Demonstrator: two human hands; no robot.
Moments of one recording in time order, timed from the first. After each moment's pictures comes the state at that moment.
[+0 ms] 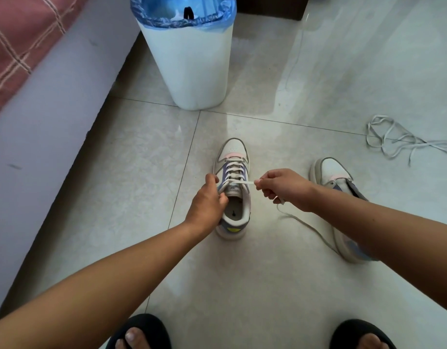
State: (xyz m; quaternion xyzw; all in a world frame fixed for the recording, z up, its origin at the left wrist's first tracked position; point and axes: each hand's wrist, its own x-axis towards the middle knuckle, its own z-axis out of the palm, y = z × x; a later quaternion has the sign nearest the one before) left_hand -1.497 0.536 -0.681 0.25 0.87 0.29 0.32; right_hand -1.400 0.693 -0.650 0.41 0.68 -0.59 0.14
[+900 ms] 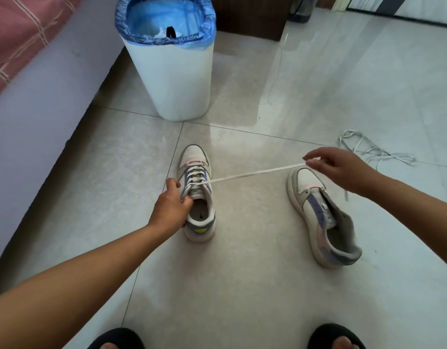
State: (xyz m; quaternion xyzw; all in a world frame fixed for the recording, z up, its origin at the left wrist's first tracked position) left_hand -1.523 0.522 -0.676 0.19 0.89 0.29 0.30; right_hand -1.318 0.808 -0.608 0.31 0.90 -0.30 -0.01
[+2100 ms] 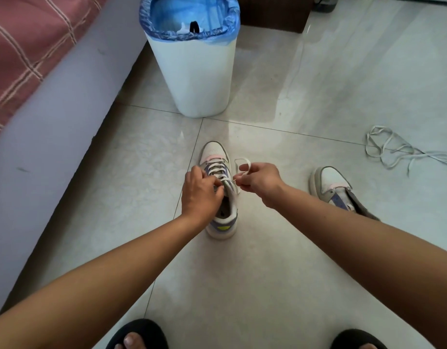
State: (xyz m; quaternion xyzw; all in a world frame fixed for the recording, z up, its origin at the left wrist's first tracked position) left_hand -1.516 0.546 -0.672 0.30 0.92 0.22 0.13; right_hand -1.448 0.671 -0.655 0.48 0.54 -0.69 -0.02
